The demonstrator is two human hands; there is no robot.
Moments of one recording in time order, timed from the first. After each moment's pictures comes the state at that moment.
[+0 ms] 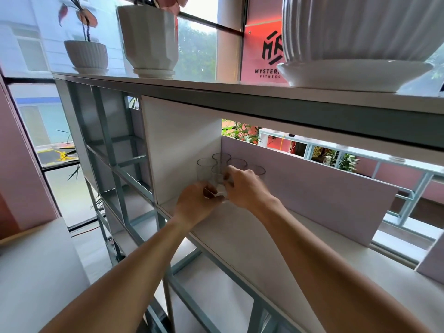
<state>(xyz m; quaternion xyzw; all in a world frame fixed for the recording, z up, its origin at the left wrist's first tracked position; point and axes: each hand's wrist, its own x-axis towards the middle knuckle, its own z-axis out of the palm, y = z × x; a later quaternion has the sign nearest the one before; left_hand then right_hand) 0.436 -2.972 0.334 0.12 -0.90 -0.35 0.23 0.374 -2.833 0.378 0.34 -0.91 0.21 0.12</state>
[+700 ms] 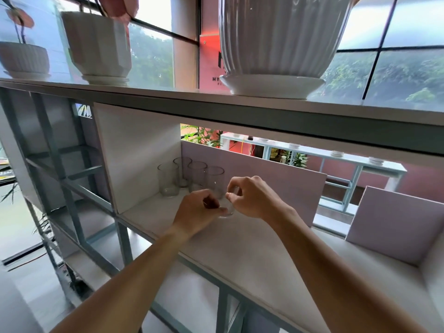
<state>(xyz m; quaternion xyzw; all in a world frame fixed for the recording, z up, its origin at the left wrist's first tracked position) 0.436 -2.896 0.334 -0.04 -0.89 -0.39 0.22 0.403 -2.724 0.387 0.28 -0.92 0.25 0.12</state>
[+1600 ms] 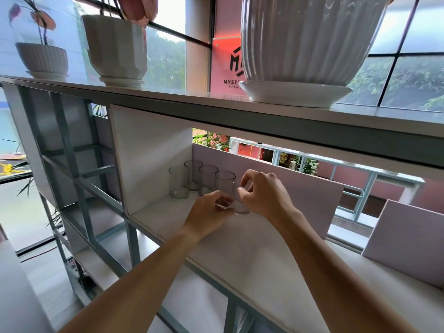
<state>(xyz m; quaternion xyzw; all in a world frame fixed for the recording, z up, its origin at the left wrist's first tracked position) 0.422 -2.901 0.331 -0.06 -0.88 -0.43 0.20 0.386 -2.737 0.392 0.23 -0.92 0.26 0.21</state>
